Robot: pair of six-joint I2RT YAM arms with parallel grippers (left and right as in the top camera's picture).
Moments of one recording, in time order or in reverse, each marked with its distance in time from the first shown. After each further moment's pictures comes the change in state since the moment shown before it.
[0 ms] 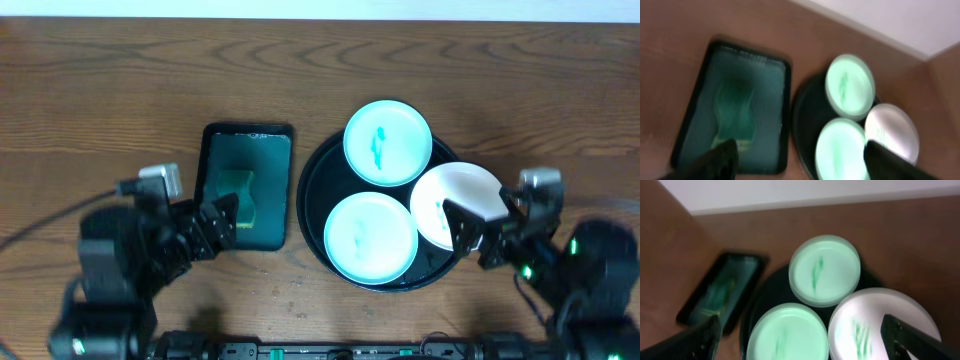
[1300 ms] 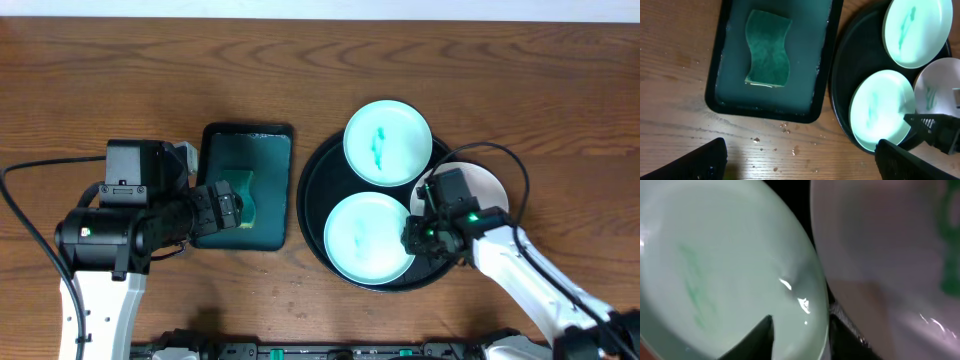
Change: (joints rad) left arm 0.000 0.353 0.184 -0.286 -0.066 0.086; right arm 0.297 0.739 -0.297 0.251 0.176 0.291
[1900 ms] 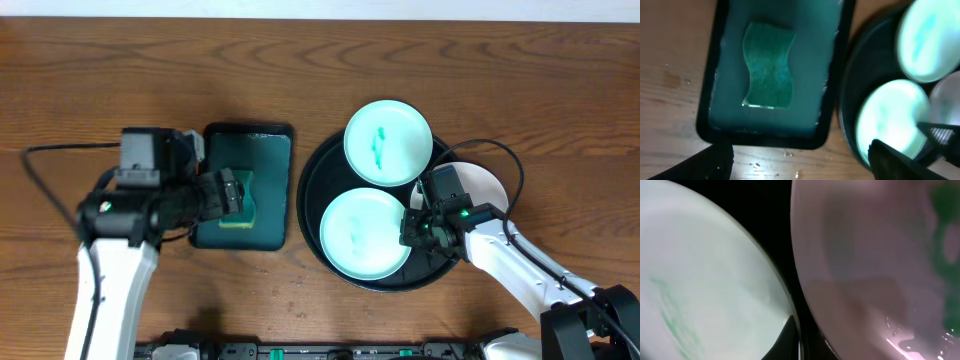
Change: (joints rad) left arm 0.000 0.107 -0.096 0.185 -0.004 0.002; right arm 0.004 0.065 -0.004 0.110 0.050 0.068
